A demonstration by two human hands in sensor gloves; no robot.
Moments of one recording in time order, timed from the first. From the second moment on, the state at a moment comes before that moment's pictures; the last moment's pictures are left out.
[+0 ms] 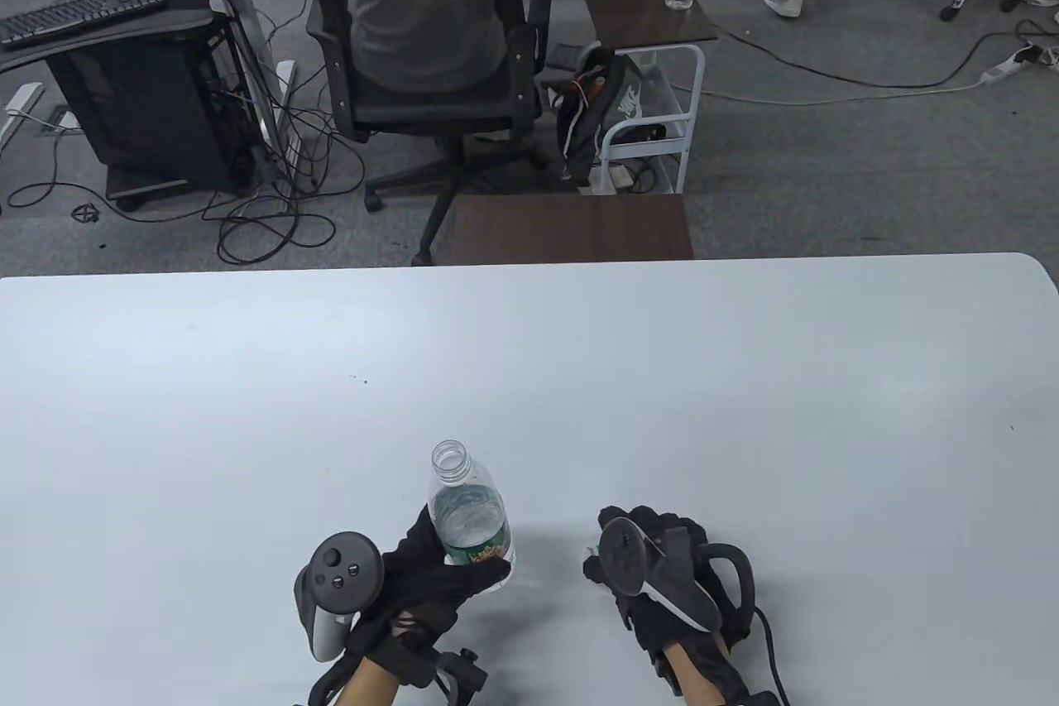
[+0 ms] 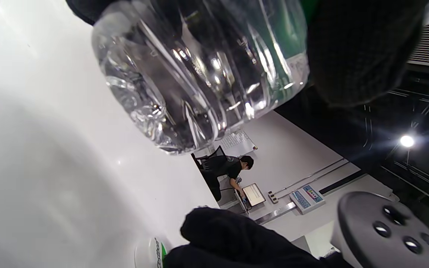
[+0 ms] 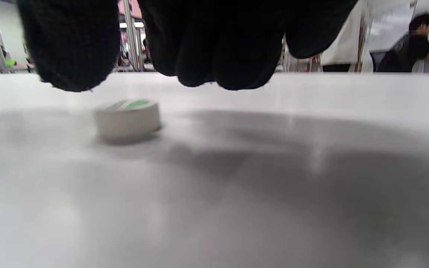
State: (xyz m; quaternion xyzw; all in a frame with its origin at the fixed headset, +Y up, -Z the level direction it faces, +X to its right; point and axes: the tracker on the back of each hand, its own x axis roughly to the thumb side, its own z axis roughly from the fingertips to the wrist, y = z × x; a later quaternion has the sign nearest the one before) left_hand -0.180 -0.734 -0.274 0.00 -0.15 0.55 0.82; right_hand 0.094 -0.745 -0.286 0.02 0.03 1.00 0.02
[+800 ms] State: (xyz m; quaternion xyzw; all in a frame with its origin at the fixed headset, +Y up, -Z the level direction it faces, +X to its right) left_hand -0.172 -0.736 -0.270 -0.02 -0.16 0.53 0.83; right_hand 0.092 -0.606 -0.236 0.05 -0.19 0.94 0.28
